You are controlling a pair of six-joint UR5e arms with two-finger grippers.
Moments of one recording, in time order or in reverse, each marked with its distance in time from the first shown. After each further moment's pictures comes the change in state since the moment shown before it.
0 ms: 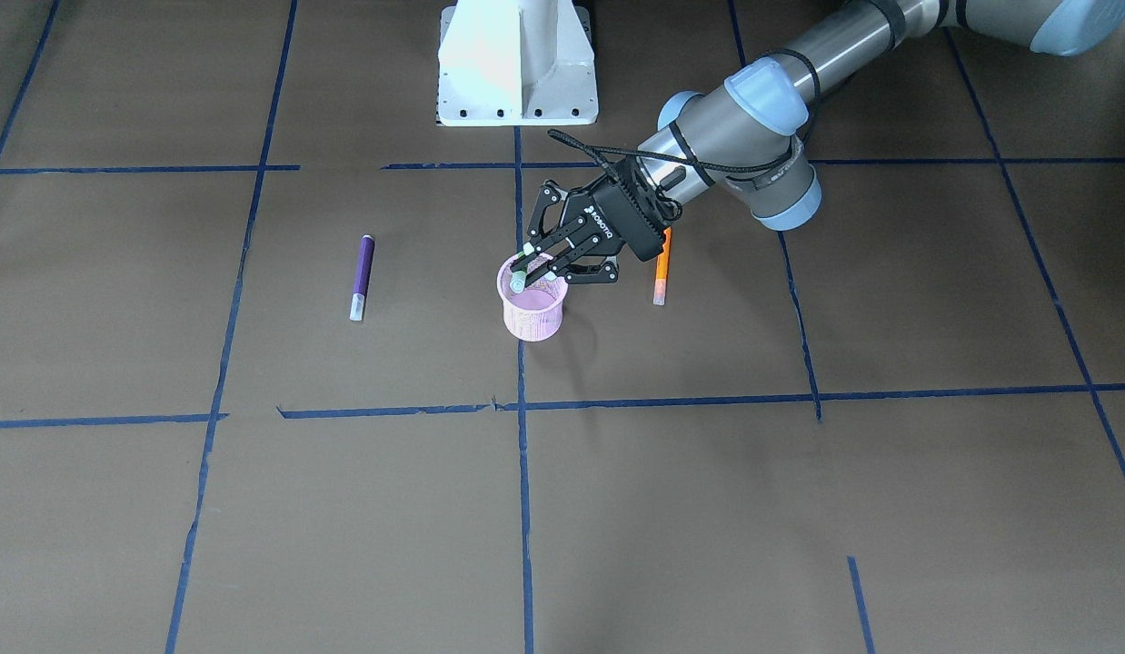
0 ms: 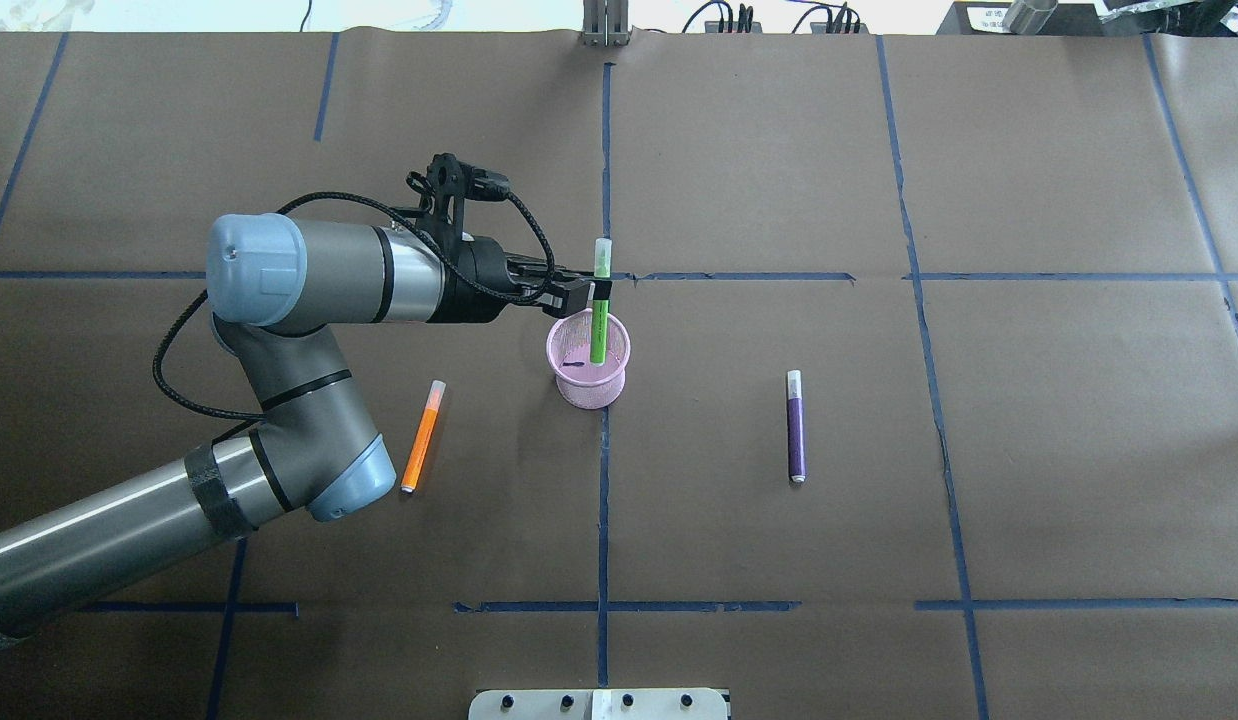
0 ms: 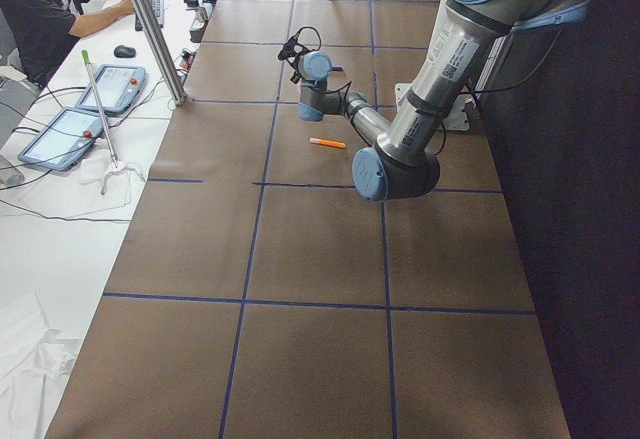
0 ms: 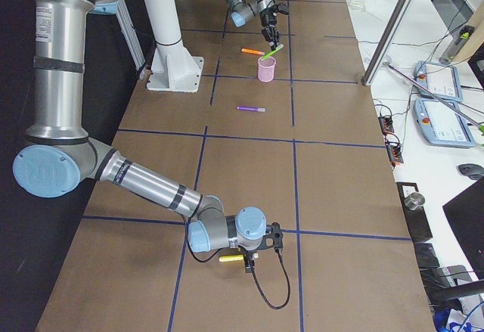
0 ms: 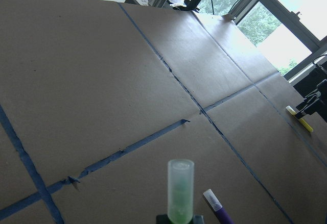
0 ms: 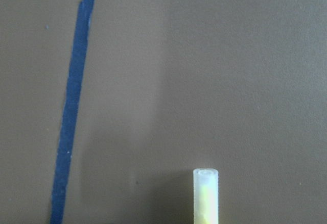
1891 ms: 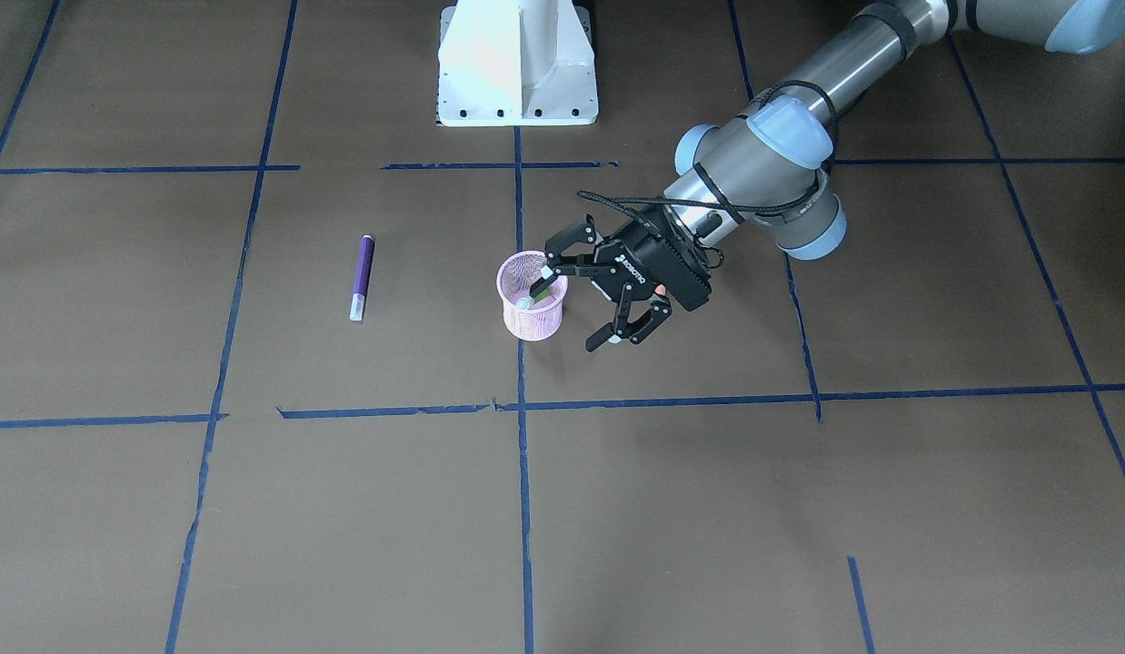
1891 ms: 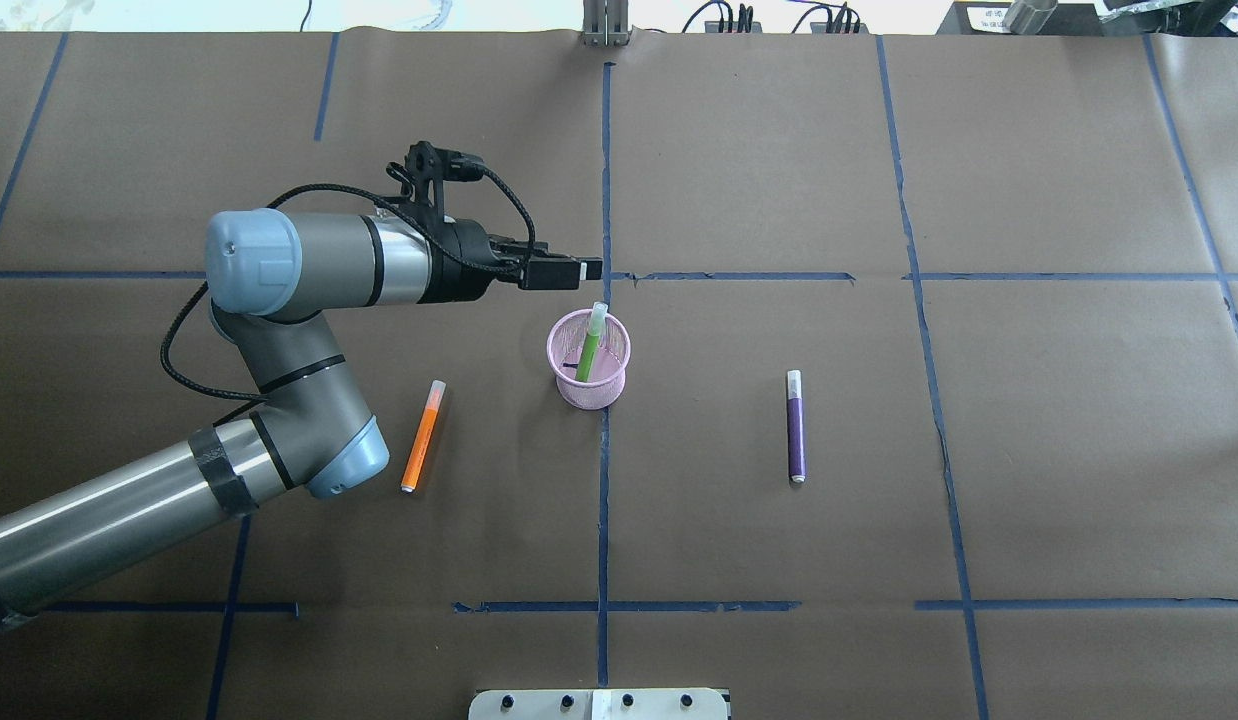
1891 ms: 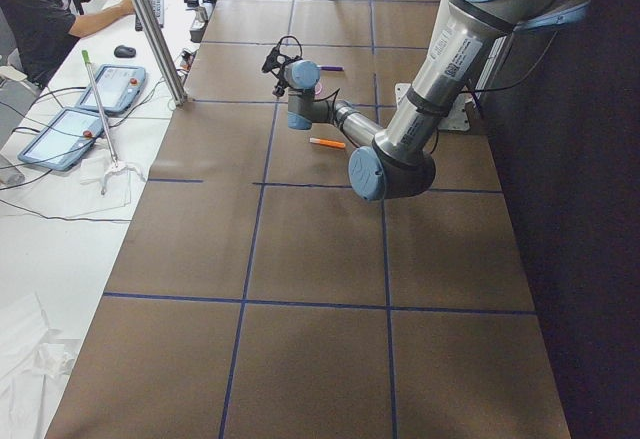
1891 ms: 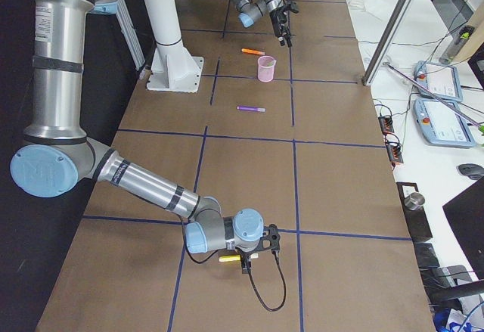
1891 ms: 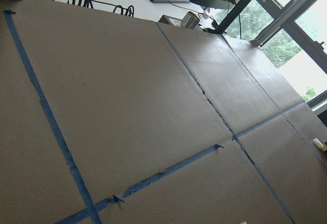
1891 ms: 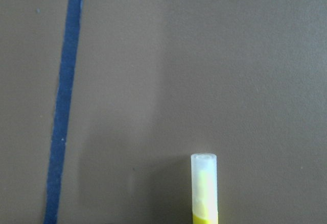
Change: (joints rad) left arm -0.090 -0.012 0.074 0.021 0.010 -0.120; right arm -0.002 -0.012 -0.001 -0.001 0.007 0.010
